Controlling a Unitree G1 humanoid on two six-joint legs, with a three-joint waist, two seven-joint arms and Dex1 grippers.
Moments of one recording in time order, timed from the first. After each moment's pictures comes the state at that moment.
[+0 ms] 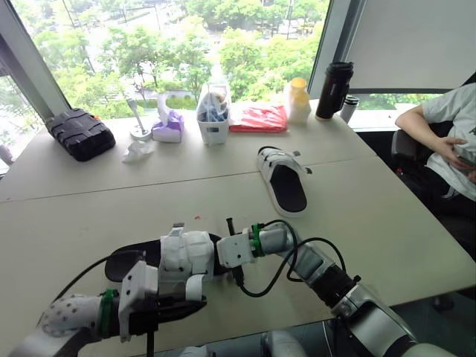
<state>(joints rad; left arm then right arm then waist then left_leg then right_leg) 0.34 0.81 0.11 -0.57 -0.67 0.29 -1.06 -0.60 -0.26 0.58 0.36 -0.22 -0.35 0.97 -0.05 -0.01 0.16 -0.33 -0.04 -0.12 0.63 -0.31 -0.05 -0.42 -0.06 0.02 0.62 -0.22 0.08</state>
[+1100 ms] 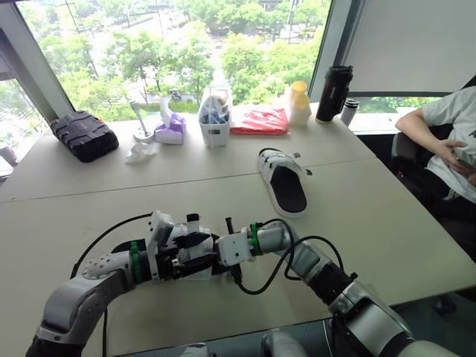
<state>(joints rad) -0.04 0.59 0.04 -0.40 -0.74 0.67 -0.80 -0.63 -0.25 0.58 0.41 -0.22 -0.36 0.96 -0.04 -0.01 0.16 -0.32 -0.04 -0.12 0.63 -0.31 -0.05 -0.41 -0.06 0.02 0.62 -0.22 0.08</state>
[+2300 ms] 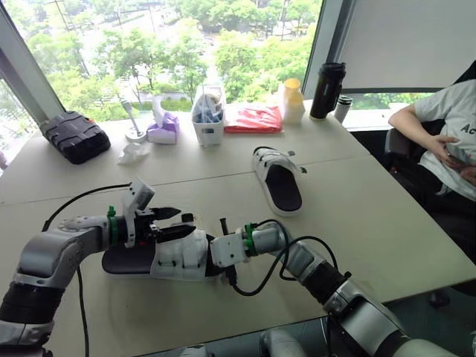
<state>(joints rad) -0.32 0.82 0.04 -0.11 -0.70 0.78 -0.93 -0.64 -0.21 0.59 0.44 -0.22 -0.38 0.95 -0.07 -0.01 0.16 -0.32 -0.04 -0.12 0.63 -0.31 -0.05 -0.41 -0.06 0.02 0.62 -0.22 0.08</state>
